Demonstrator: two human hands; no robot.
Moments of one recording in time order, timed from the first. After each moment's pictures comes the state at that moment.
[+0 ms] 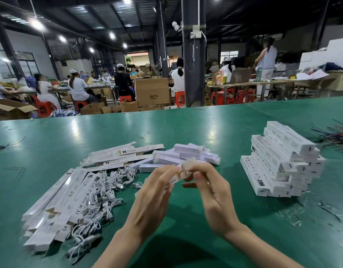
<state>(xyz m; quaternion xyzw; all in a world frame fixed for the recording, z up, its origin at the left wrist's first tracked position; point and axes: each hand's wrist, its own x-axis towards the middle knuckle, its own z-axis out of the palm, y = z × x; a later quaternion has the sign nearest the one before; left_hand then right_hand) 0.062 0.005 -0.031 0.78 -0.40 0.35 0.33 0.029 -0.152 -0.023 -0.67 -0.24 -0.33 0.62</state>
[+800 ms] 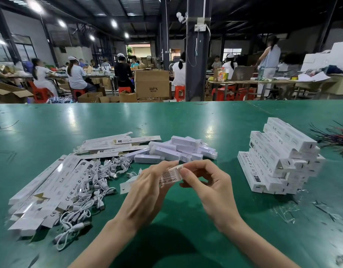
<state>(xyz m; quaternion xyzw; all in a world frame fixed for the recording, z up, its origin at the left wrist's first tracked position) 0.056 0.002 -0.037 0.80 -0.38 0.33 0.32 0.024 -0.159 -0.026 -0.66 -0.13 -0.23 0.71</state>
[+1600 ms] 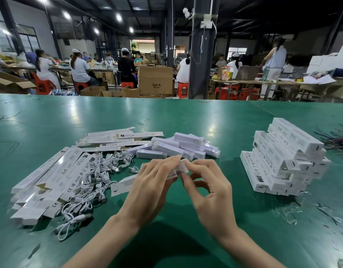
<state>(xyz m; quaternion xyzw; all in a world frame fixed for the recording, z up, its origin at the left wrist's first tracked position) 0.053 -0.001 -0.038 0.81 -0.36 0.37 0.29 0.019 -0.148 -0.036 -0.73 -0.20 -0.40 0.51</state>
